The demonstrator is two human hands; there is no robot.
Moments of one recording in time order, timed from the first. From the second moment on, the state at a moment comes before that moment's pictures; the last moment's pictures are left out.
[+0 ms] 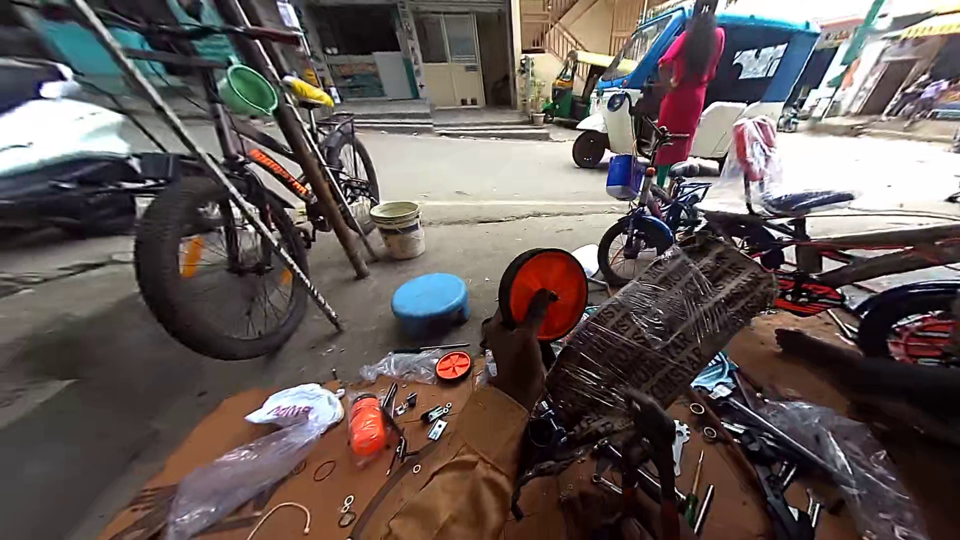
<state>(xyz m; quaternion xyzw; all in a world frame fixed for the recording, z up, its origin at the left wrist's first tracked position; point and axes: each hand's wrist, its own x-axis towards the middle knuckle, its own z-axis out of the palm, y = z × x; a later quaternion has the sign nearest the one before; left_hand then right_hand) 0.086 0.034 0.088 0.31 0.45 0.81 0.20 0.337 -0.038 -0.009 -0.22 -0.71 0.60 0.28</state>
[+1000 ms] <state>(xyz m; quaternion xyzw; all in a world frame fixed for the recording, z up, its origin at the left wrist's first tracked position) 0.103 0.031 0.083 0.35 0.44 0.79 0.23 0.289 -0.012 0.076 -0.16 -0.53 0.80 0.23</state>
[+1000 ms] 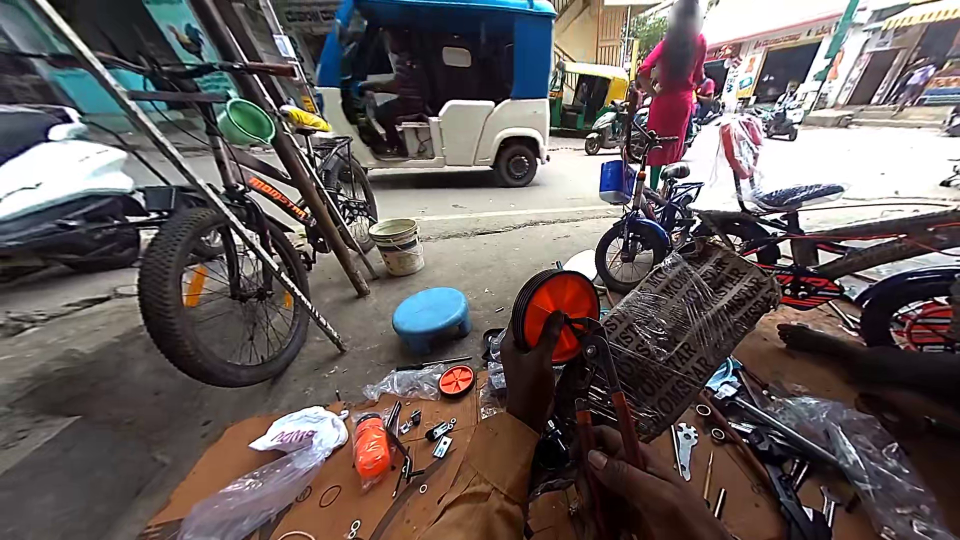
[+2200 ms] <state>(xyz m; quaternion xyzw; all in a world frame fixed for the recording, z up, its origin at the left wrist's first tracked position) 0.107 0.022 0.093 0.36 0.52 0.75 0.20 0.351 0.050 0.118 -0.43 -0.86 -0.18 0.20</state>
